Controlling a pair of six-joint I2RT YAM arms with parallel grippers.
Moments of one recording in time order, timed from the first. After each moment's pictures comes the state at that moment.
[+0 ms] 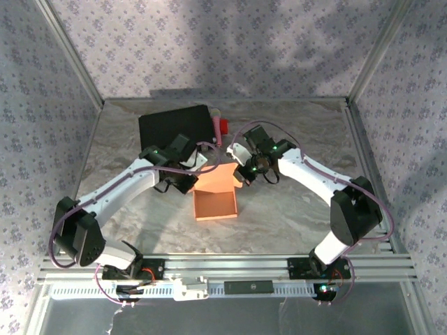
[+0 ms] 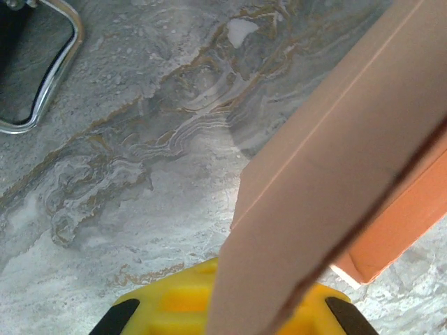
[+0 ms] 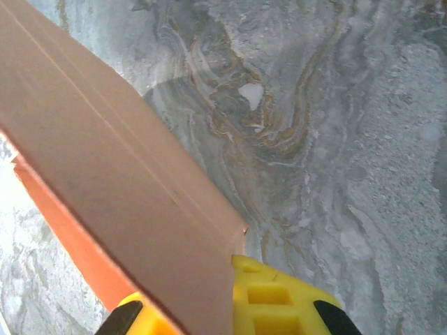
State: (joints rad) left arm -0.66 1.43 1.17 -0.97 -0.05 0.09; right arm 0.62 1.60 1.23 -0.70 -0.31 -0.22
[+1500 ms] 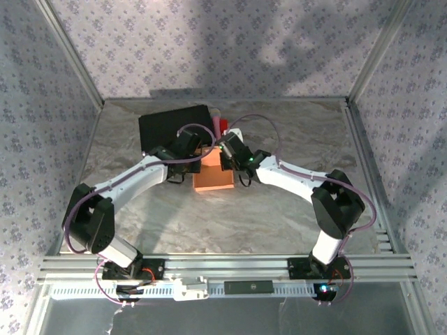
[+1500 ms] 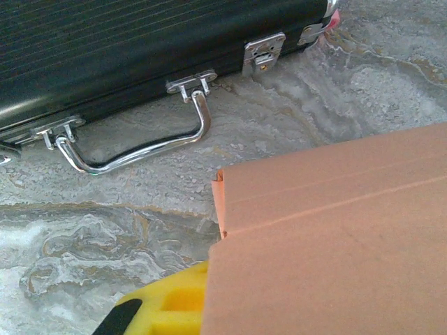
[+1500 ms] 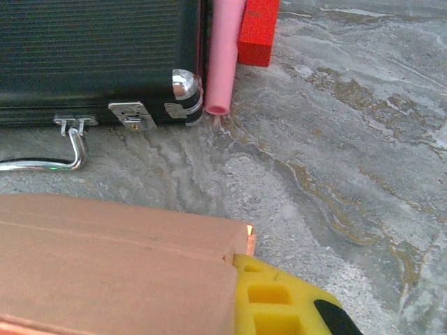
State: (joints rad) left arm -0.63 1.53 1.11 -0.57 -0.24 -0.44; right arm 0.80 1.73 1.24 -0.31 0.35 0.43
